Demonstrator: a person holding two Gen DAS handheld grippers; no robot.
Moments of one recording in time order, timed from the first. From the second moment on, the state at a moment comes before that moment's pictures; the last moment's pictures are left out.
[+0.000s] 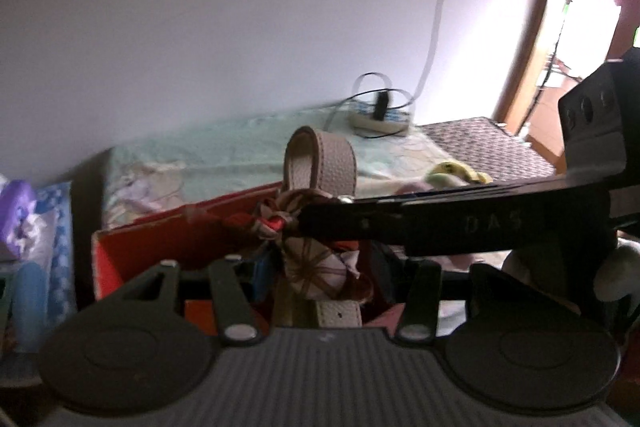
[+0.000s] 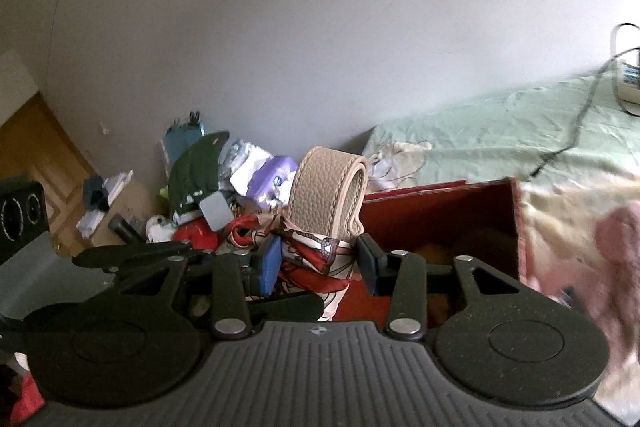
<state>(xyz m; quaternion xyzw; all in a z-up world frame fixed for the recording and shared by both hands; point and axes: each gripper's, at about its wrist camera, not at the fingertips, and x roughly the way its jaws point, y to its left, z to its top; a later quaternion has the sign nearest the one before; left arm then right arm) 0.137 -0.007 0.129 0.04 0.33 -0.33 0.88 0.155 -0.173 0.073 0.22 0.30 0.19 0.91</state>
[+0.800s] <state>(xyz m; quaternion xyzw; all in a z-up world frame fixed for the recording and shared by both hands) 0.203 0.047 0.032 0.03 0.45 -0.19 0.87 0.281 -0.092 -0.013 0.14 0.49 0.30 0.81</state>
